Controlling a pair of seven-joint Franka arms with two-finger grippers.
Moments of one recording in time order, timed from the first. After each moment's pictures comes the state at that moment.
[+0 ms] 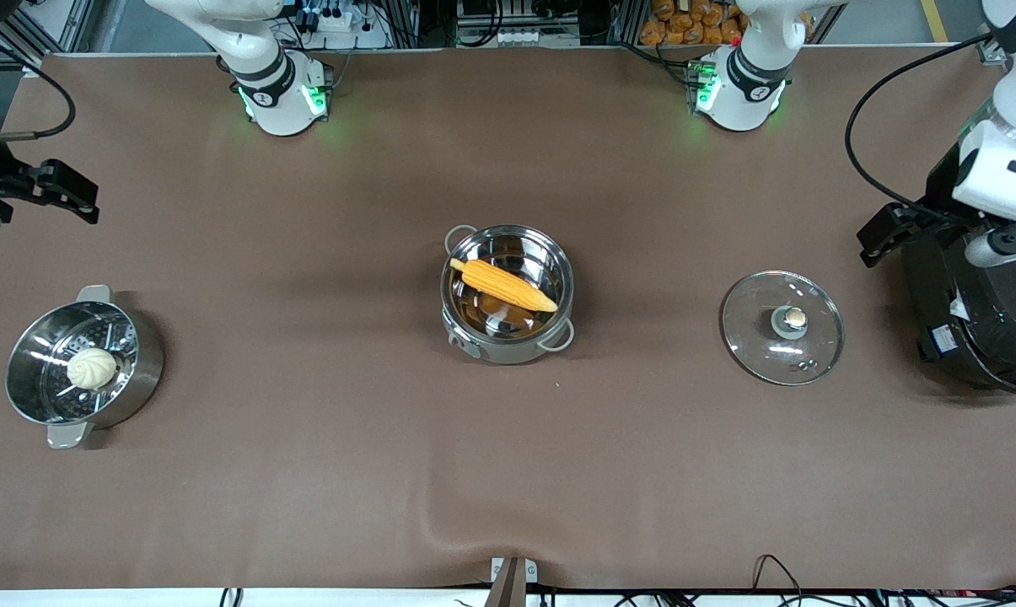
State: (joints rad) left arm 0.19 -0.02 -0.33 -1.63 0.09 1.74 -0.37; right arm -0.06 0.03 0.10 -1.46 -0.12 1.45 0.00
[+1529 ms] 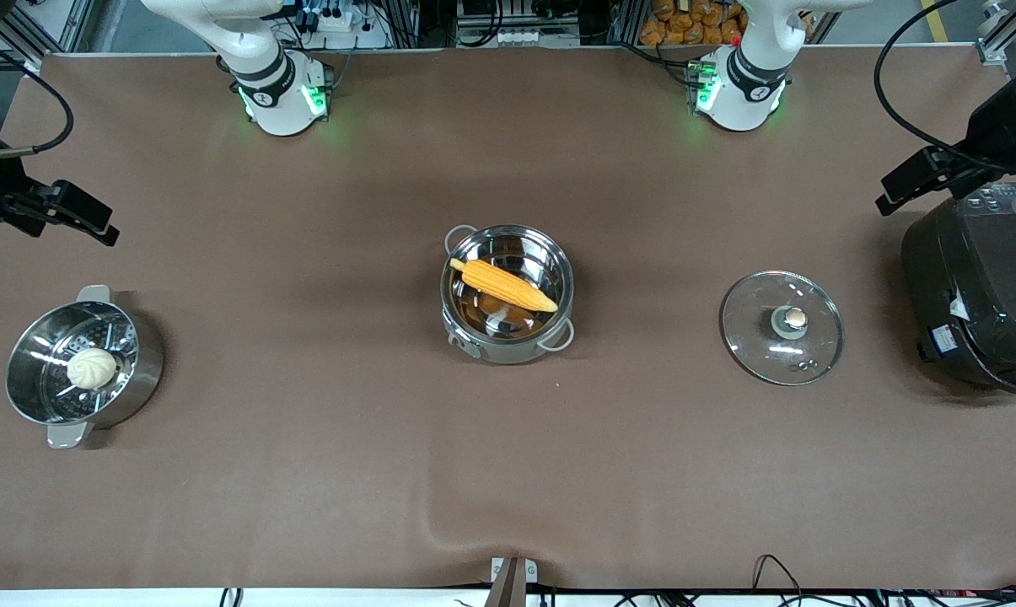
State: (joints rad) left arm -0.07 -0.03 -0.02 -1.51 -0.03 1.51 -0.34; right arm 0.01 0.04 0.03 -1.46 0.01 1.54 0.17
